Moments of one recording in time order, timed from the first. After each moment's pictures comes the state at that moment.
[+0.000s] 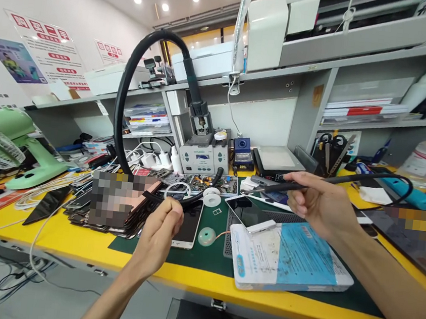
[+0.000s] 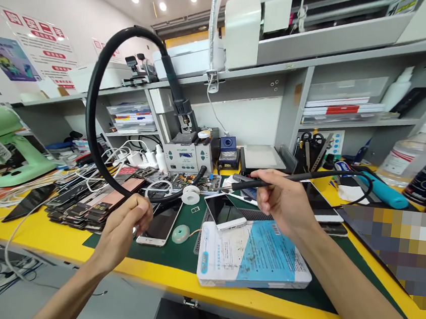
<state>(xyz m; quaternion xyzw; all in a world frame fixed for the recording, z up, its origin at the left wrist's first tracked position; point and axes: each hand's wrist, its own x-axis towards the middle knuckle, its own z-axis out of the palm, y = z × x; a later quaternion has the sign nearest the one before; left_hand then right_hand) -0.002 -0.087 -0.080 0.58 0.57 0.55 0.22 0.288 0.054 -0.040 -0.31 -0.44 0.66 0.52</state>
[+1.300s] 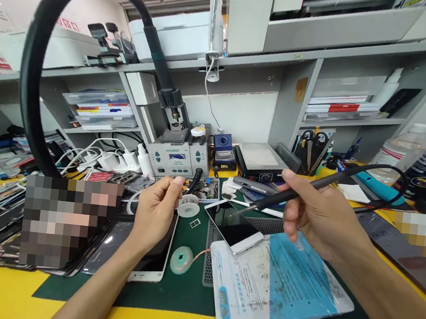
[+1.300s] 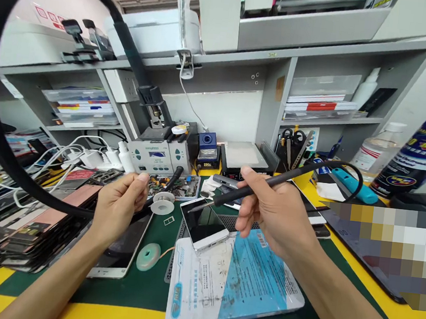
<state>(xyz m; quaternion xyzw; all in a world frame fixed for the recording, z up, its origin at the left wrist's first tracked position) 0.010 0.016 -0.076 0.58 0.54 0.58 0.19 0.283 0.052 -0.038 -0.41 -0.44 0.59 0.54</state>
